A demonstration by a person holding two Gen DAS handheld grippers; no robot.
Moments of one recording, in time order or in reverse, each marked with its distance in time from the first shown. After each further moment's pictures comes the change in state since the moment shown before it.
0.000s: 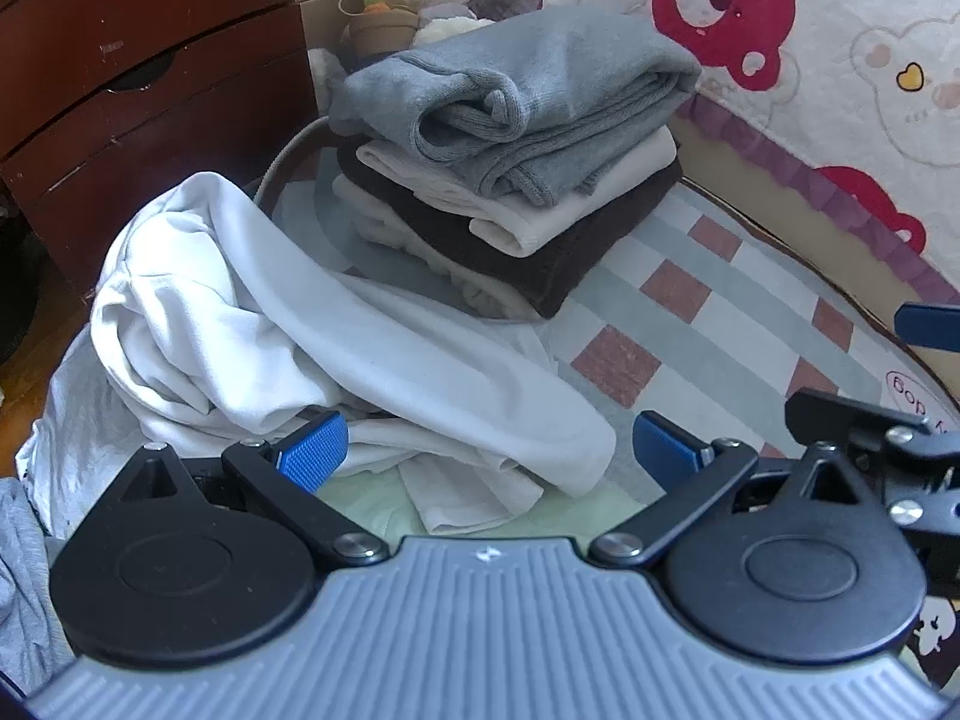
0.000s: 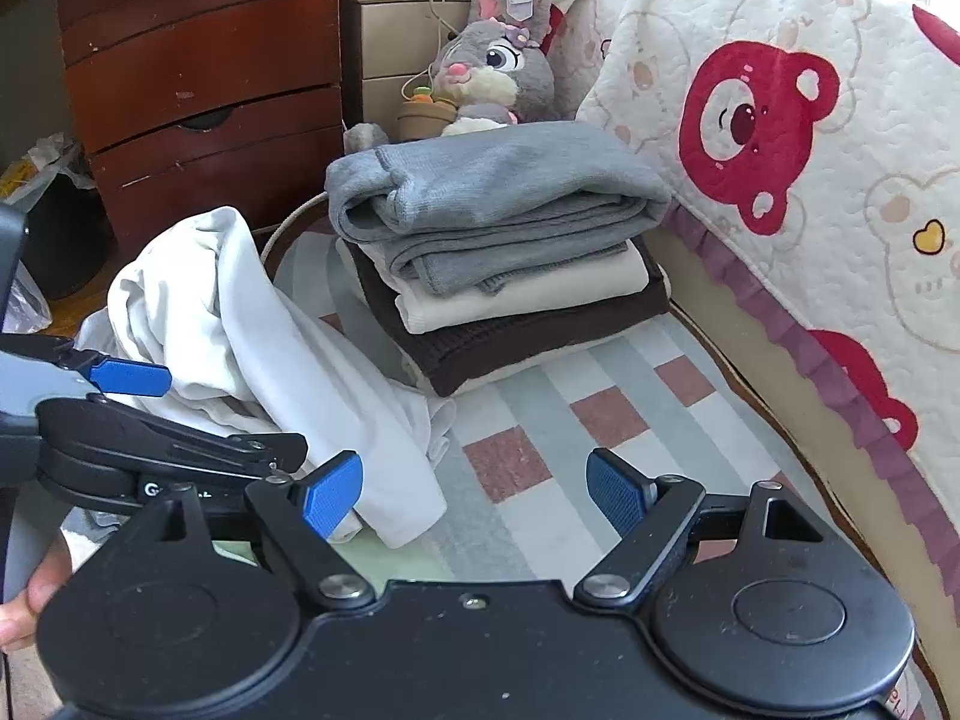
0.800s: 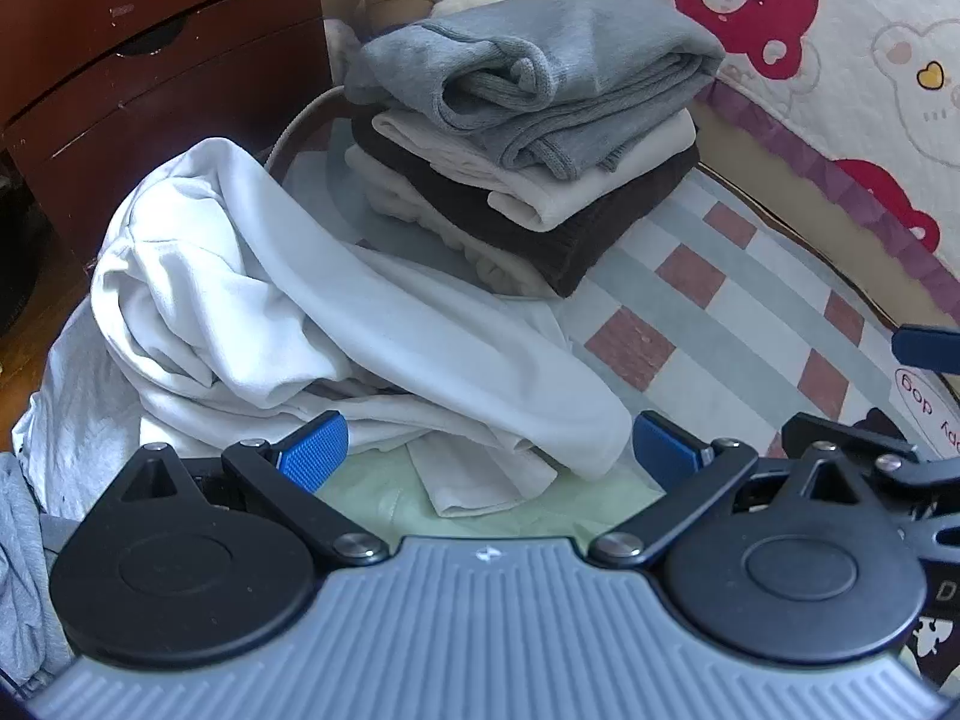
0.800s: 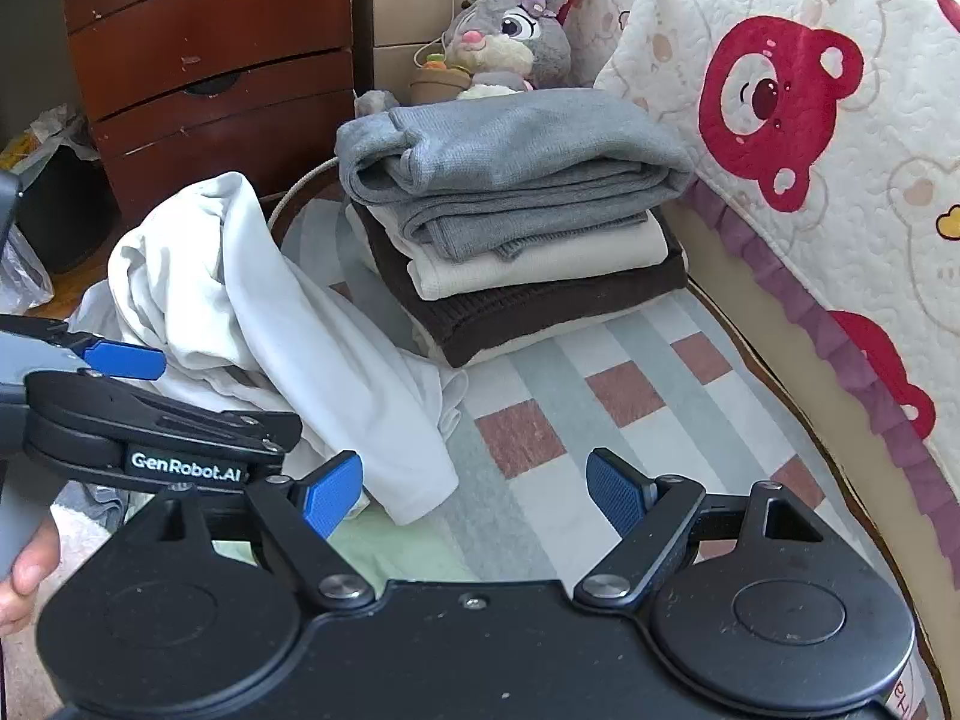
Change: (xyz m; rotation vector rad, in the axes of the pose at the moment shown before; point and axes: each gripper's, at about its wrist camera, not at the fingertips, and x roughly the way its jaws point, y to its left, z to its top) left arm 0.008 0.019 -0.008 -0.048 0.006 -0.018; right arm 0.015 0.006 -0.006 -0.020 0.051 0.010
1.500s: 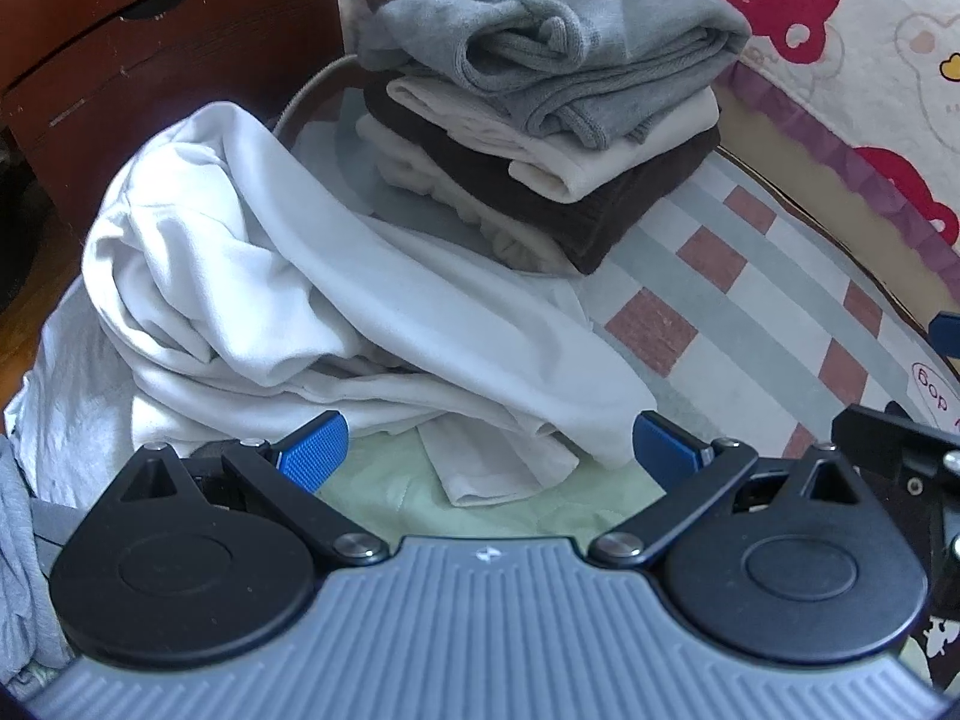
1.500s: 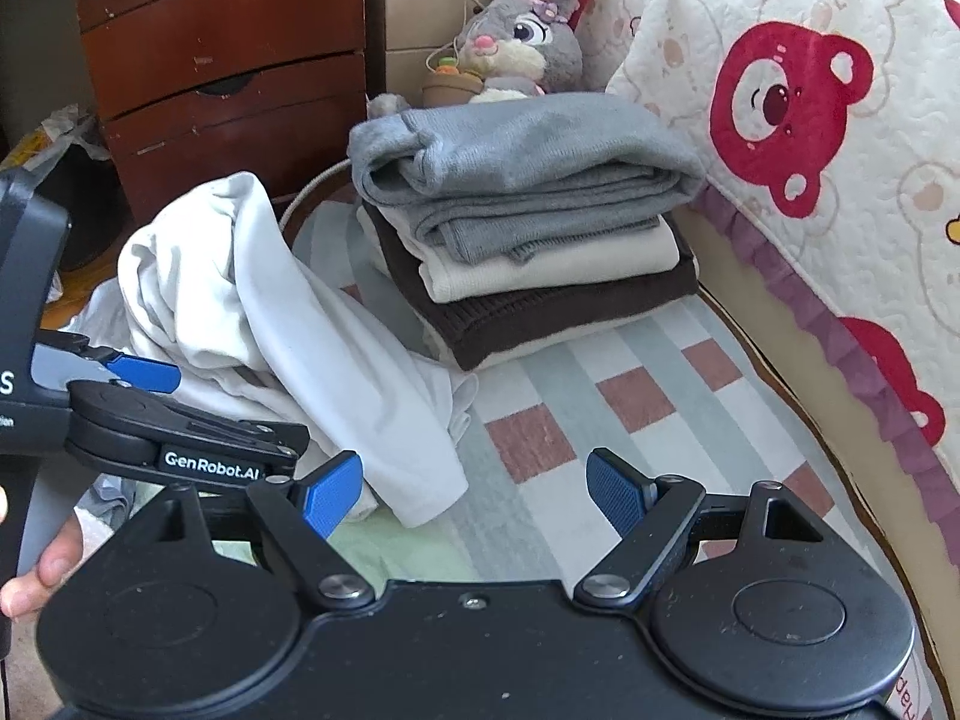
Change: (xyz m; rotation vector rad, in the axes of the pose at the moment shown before) left arm 0.022 0.010 -0.007 -0.018 0.040 -0.006; right arm 0.003 0.002 -0.003 -0.011 -0.008 0.017
